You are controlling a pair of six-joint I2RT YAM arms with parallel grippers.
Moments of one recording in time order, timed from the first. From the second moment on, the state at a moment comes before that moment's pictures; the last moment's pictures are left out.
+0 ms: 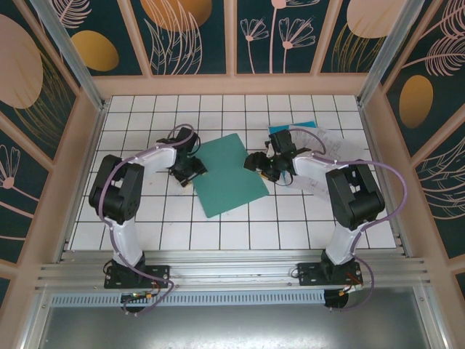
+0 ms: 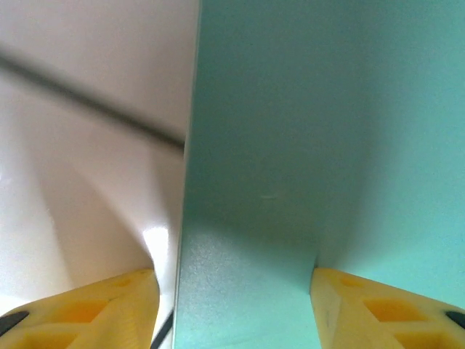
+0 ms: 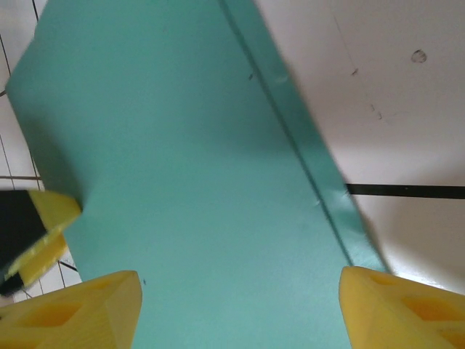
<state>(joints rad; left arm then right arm) -0.38 1.94 1.27 -0.62 0.14 -0.95 0.44 1.78 1.05 -0.25 -0.43 0.73</state>
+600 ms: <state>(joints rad) -0.37 2.06 1.48 -0.48 0.06 -0.88 0.39 1.81 1.09 -0.28 -0.43 0.76</state>
